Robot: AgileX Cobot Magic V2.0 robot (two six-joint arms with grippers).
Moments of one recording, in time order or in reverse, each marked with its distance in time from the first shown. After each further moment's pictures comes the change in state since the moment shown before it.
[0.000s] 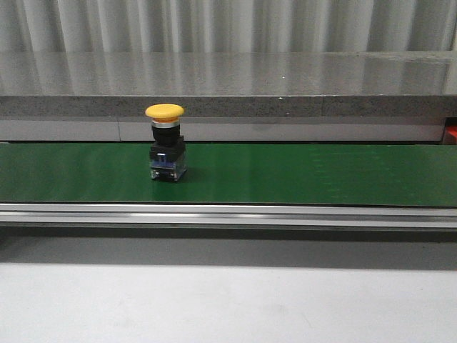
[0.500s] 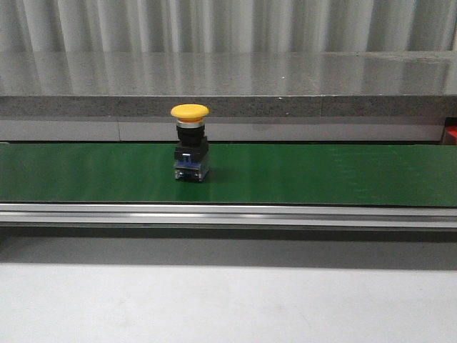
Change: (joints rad) left arm -0.002 0.000 0.000 0.000 -0.001 0.000; right arm 0.000 0.111 -0.043 0.012 0.010 0.000
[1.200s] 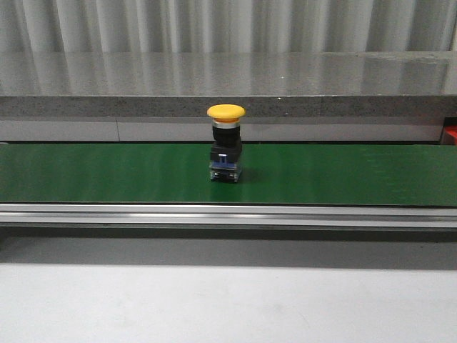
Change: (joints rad) left arm 0.000 0.000 0.000 0.000 -0.002 0.000; right arm 0.000 -0.064 -0.224 0.002 0.239 0.000
